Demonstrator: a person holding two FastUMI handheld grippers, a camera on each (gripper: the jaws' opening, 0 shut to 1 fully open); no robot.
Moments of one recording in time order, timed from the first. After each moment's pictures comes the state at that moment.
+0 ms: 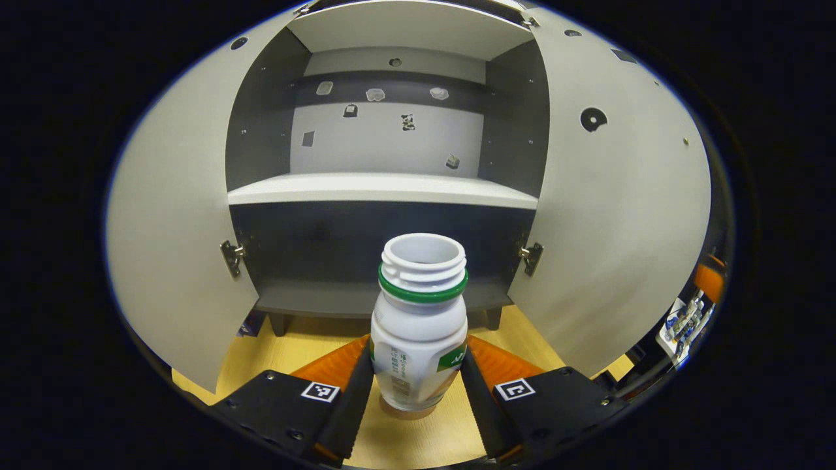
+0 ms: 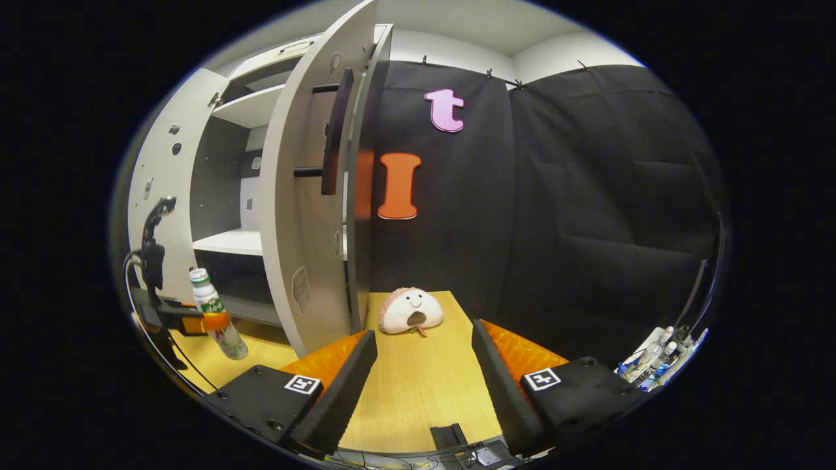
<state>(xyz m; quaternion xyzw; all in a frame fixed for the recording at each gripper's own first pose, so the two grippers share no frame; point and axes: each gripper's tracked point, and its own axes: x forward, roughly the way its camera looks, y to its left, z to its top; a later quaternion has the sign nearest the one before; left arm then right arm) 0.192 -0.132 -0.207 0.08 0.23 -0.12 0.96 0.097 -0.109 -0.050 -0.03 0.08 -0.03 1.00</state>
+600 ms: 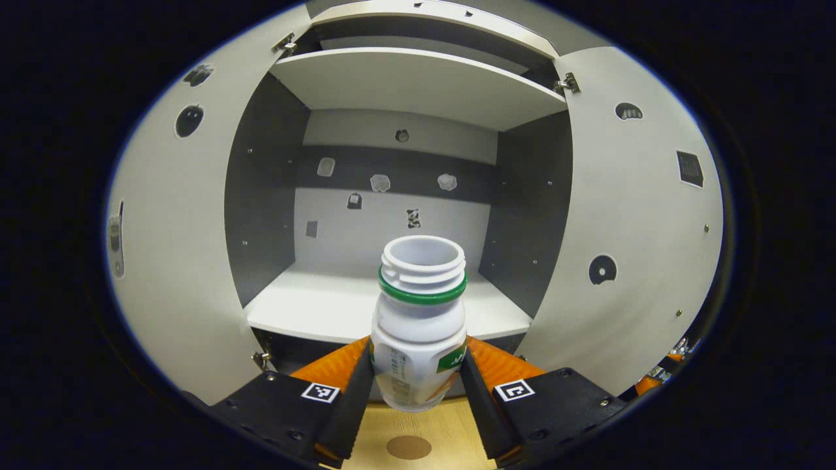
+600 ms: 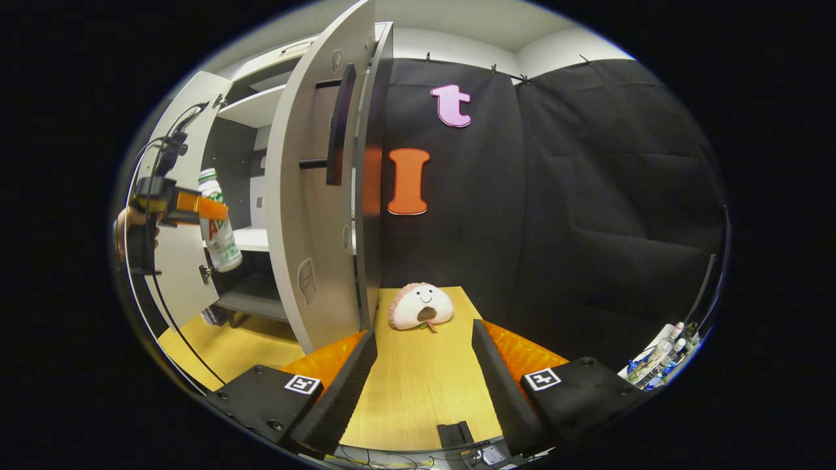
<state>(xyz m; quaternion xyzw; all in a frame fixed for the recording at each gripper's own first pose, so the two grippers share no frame) 0.266 -0.154 -0.025 0.06 0.12 -0.12 0.98 0.095 -0.112 -0.059 -0.02 0.08 -0.02 1.00</state>
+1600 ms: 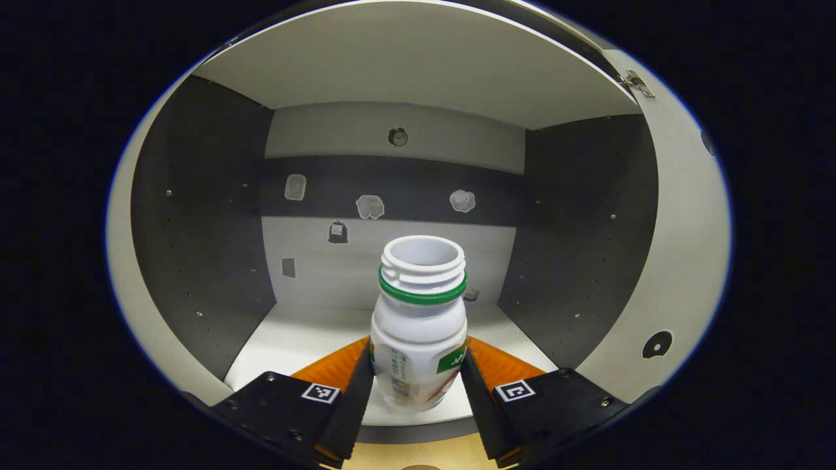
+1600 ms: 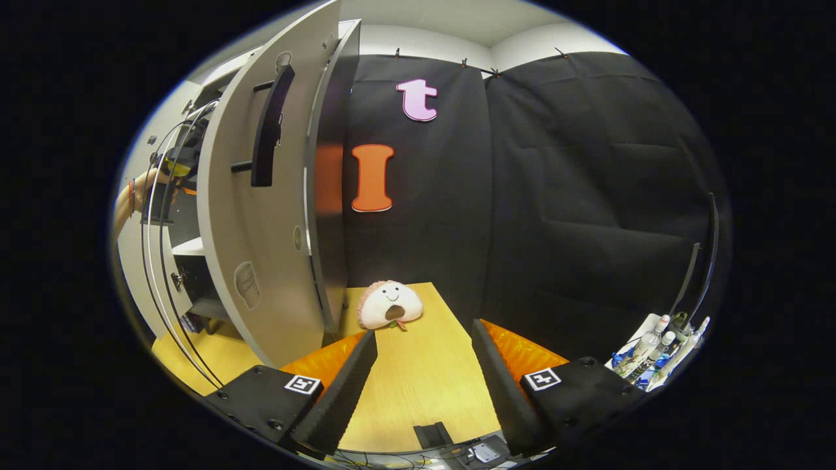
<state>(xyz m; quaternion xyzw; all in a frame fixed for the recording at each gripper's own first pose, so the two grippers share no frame) 0.407 -0.185 -0.007 0.07 0.16 -0.12 0.98 0.107 -0.162 -0.061 -0.01 0.09 -0.08 0.99</state>
